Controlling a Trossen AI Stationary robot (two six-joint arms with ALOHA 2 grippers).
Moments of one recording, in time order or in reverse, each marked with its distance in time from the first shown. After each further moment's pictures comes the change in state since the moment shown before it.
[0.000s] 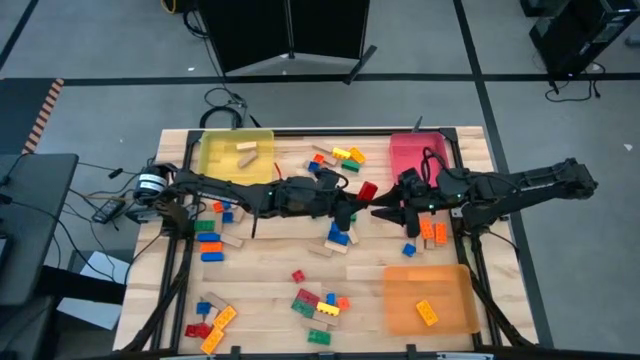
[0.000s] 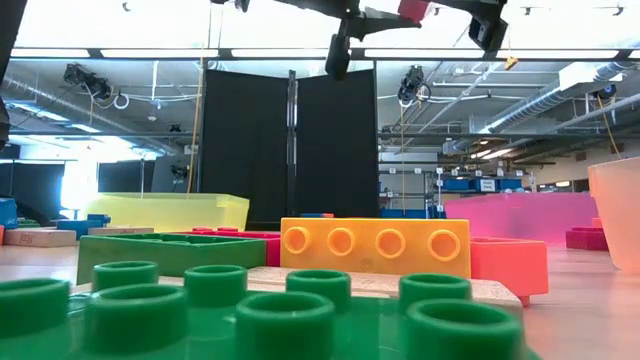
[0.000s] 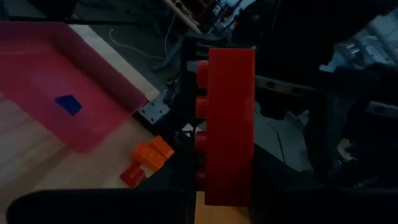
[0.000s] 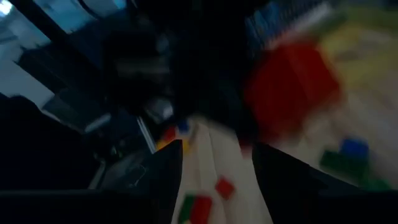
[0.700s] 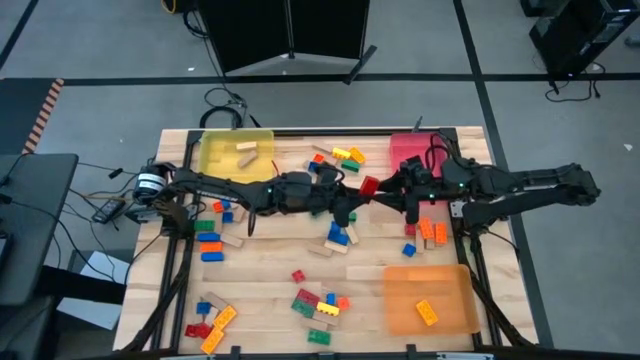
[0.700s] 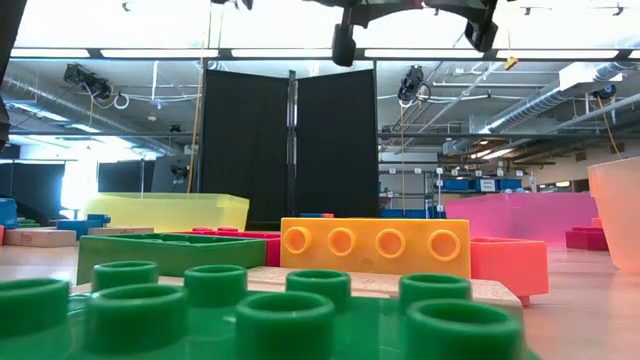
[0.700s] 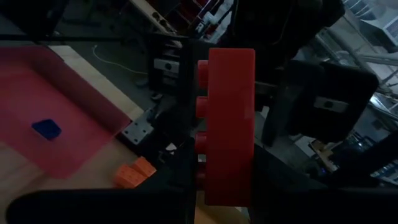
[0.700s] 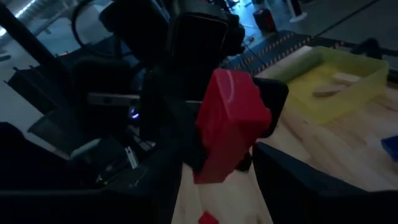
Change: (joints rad) left arm 0.004 -0.003 0.003 0.064 0.029 0.019; right arm -0.106 -0.017 -0.002 0.091 -0.006 -0.071
